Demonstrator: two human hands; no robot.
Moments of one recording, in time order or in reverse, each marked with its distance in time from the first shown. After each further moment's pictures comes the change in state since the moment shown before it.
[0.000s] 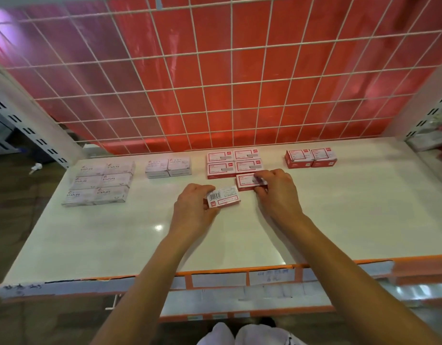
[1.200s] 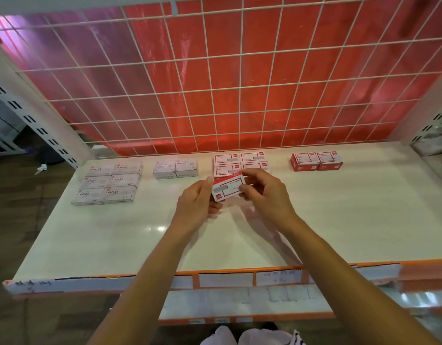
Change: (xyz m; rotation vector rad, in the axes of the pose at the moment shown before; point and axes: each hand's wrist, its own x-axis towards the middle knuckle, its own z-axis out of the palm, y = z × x) left_hand 0.001 0.008 -0.012 -0.687 -0.018 -0.286; right_hand -0.020 -0.046 -0.010 0.631 -0.141 0.026
